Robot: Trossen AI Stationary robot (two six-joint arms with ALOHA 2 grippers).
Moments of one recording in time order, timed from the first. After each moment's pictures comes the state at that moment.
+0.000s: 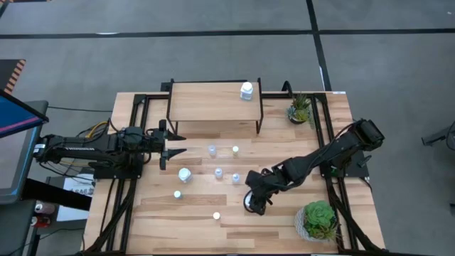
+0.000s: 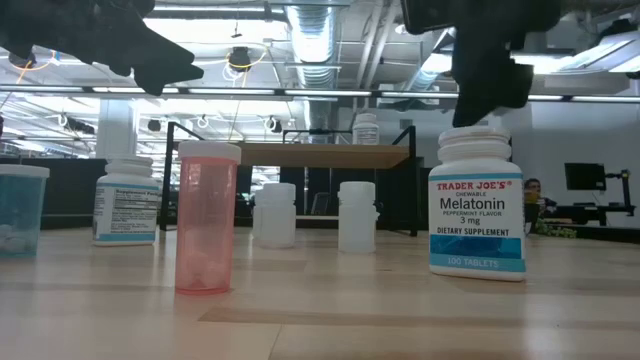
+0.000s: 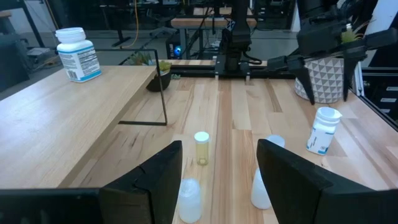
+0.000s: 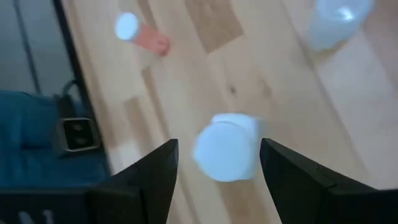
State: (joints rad) left arm 0.06 0.51 0.33 -0.01 -0.05 0.00; right arm 0.40 1.64 1.16 -0.48 -0.02 0.89
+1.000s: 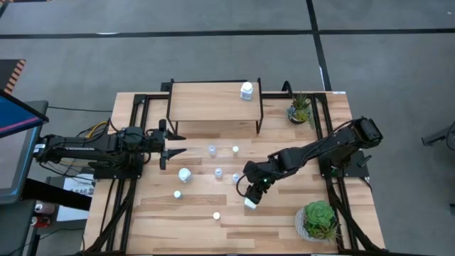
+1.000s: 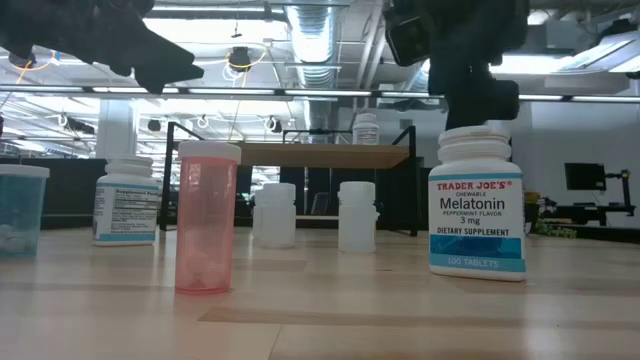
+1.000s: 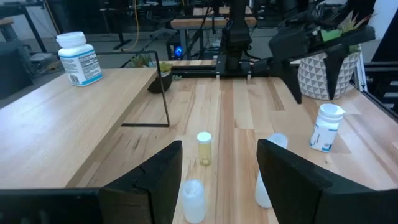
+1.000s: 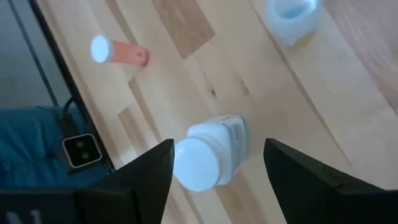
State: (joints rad) left arm 0.06 0.51 0.33 -0.01 -0.05 0.04; right arm 0.29 1.64 1.16 -0.52 -0.15 0.94
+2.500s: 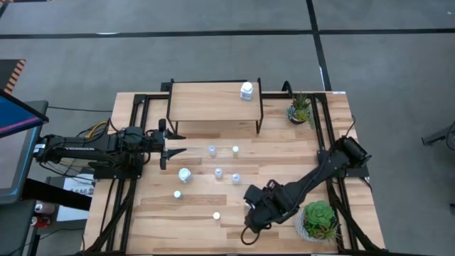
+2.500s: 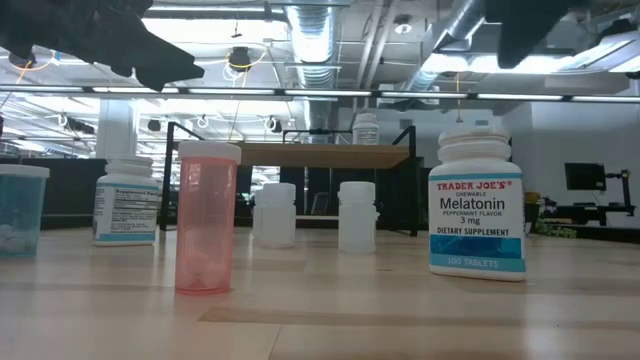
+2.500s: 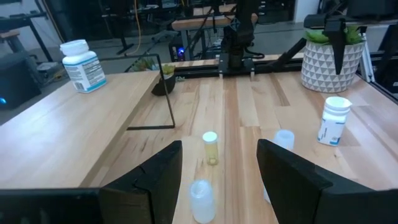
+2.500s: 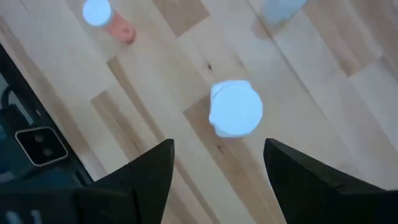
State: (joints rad) left arm 0.06 0.51 0.33 -0.01 -0.06 0.10; right arm 0.59 1.92 1.70 -1.13 0.25 1.17
